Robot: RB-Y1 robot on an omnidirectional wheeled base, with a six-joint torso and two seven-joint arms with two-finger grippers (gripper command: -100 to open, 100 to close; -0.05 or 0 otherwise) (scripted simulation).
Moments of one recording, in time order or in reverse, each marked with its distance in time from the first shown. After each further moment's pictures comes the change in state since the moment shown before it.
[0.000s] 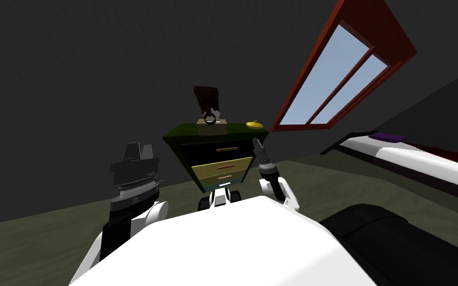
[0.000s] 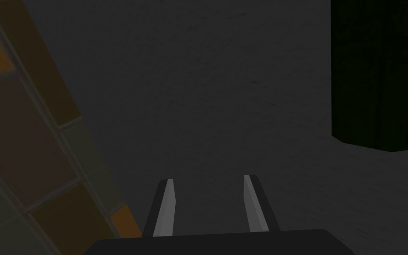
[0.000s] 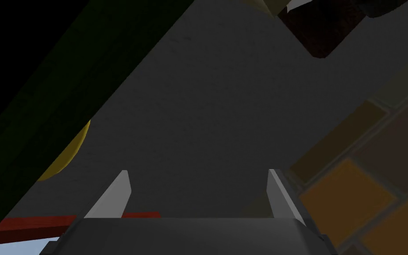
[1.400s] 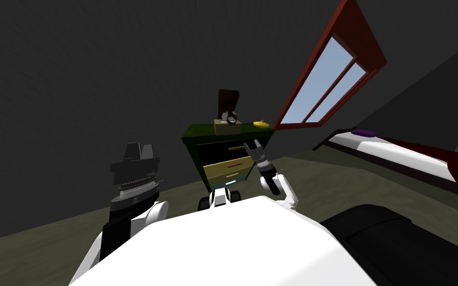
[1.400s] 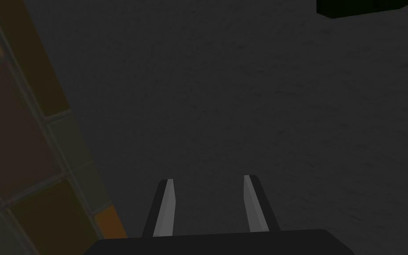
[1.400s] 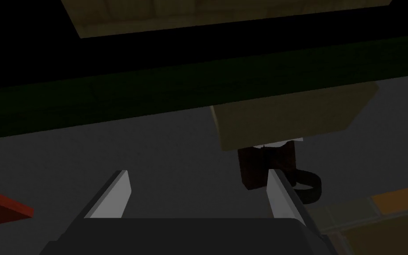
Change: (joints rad) left arm 0.000 0.000 0.000 0.000 0.000 0.000 0.000; right arm -0.058 -0.019 -0.062 0.066 0.374 0.038 0.241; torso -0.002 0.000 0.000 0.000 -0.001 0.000
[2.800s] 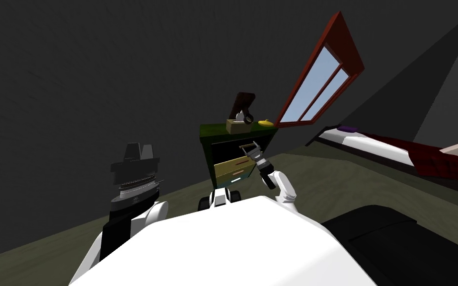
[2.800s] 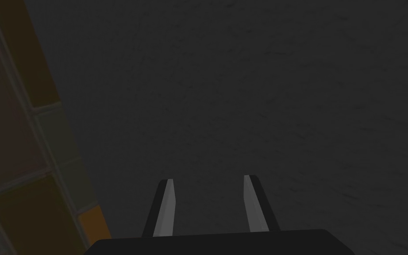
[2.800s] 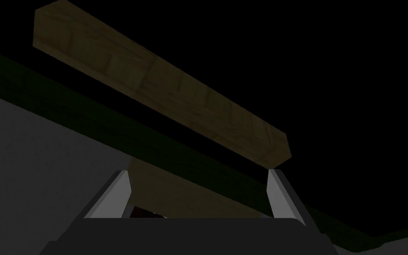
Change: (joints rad) left arm 0.000 0.000 0.000 0.000 0.000 0.000 0.000; right arm -0.066 -0.037 -0.053 0.113 0.367 0.041 0.248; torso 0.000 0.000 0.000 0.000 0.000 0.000
